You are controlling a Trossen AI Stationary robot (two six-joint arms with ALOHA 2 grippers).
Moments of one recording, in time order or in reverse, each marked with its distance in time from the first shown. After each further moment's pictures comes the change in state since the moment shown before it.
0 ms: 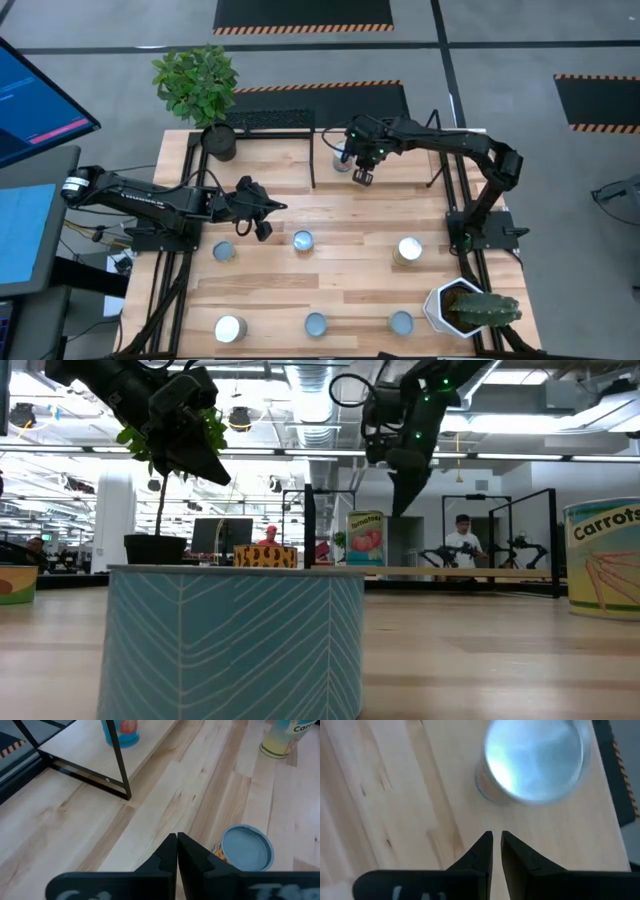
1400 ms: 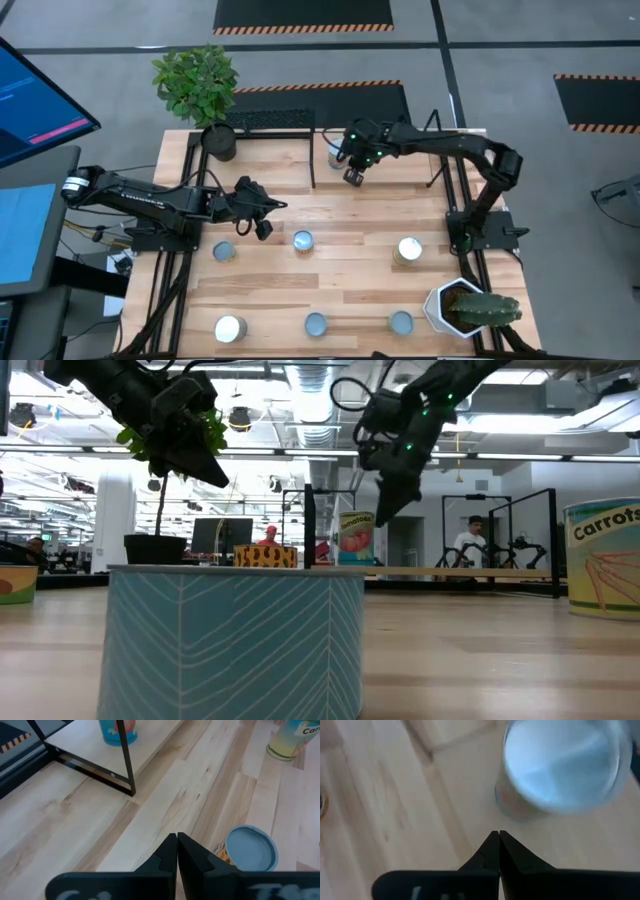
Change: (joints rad) left arm 0.000 0.001 0.000 -0.017 -0.016 -0.038; right arm -0.003 0.012 -0.097 0.240 -0.105 0.134
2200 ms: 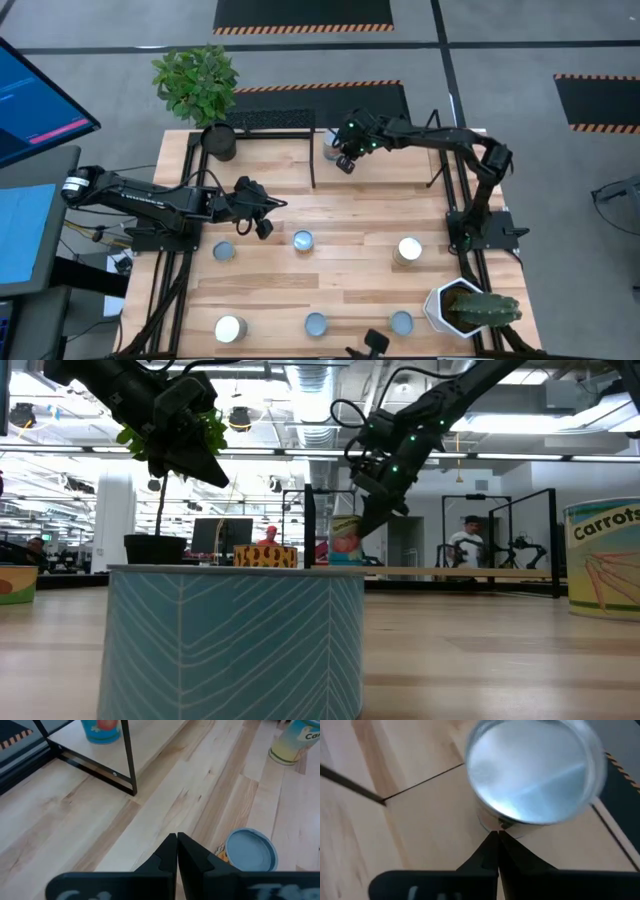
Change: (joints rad) left arm 0.000 0.000 0.000 0.000 -0.014 -0.026; right arm -0.096 0.088 0.002 0.192 -0.016 -0.030
